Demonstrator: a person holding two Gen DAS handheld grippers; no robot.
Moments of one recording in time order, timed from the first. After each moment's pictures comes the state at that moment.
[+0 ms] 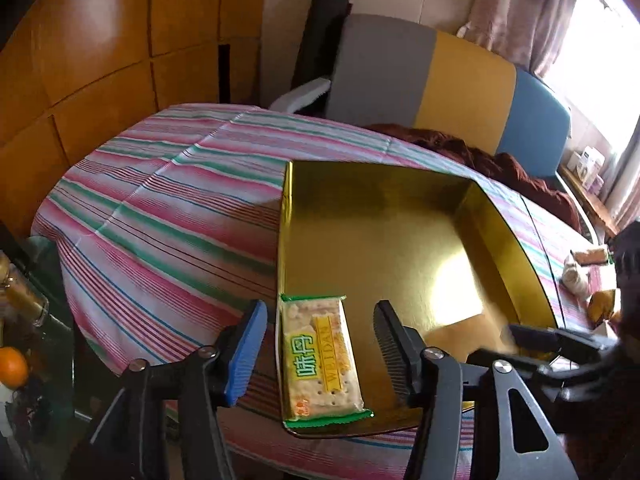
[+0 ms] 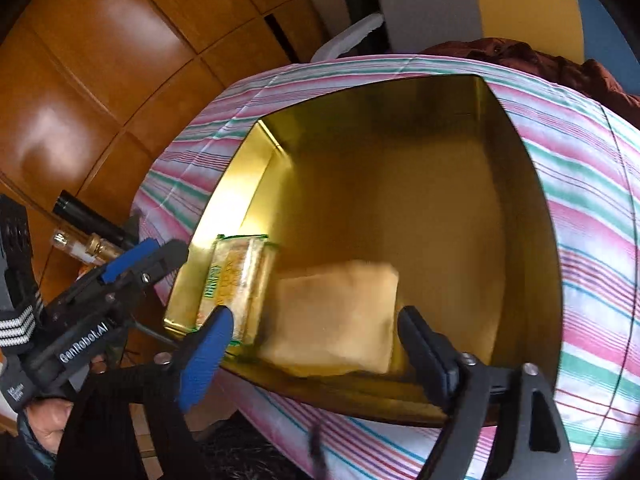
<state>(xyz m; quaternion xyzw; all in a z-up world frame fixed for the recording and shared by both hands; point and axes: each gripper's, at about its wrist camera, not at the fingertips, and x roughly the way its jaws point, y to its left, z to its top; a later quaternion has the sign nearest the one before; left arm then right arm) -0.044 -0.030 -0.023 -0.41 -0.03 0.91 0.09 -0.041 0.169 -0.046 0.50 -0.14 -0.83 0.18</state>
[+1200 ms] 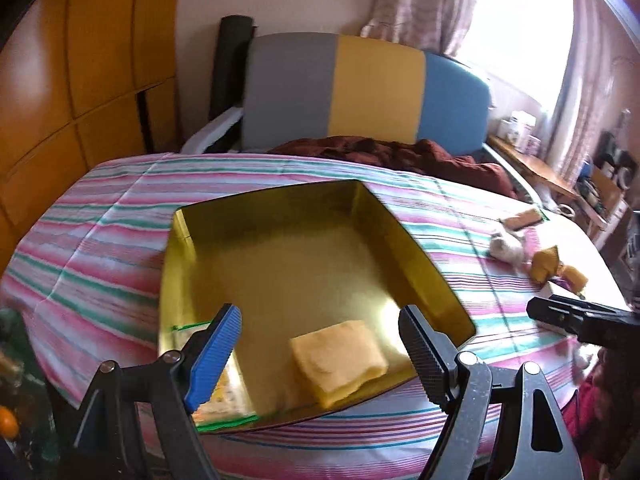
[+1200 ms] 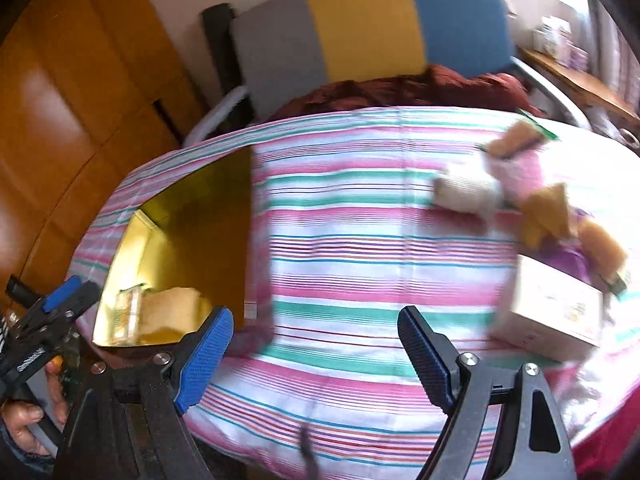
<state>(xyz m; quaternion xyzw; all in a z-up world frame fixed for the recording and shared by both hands) -0.012 0.054 0.014 -0.37 0.03 0.90 0.22 0.061 0.329 -0.008 0.44 -0.18 -0.88 -0.05</state>
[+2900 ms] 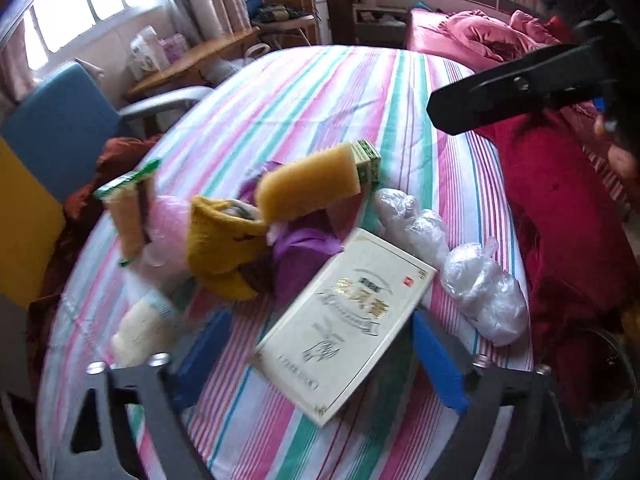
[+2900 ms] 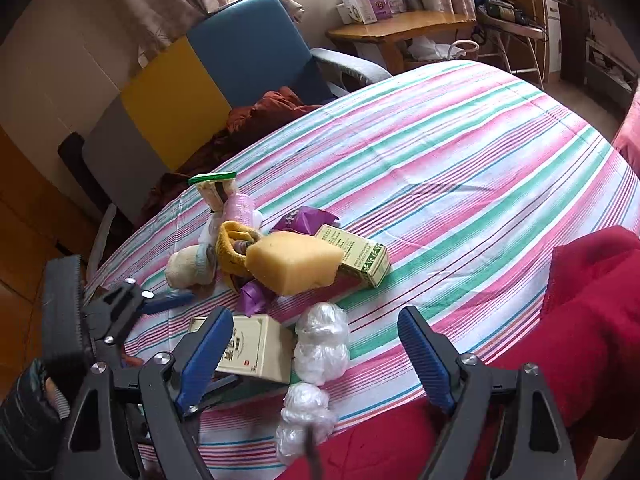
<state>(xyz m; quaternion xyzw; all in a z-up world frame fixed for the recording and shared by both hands) 0.059 0.451 -0.043 -0.30 0.41 0.59 0.63 0.196 0.560 -0.004 0.37 -0.34 -0.83 -0.25</state>
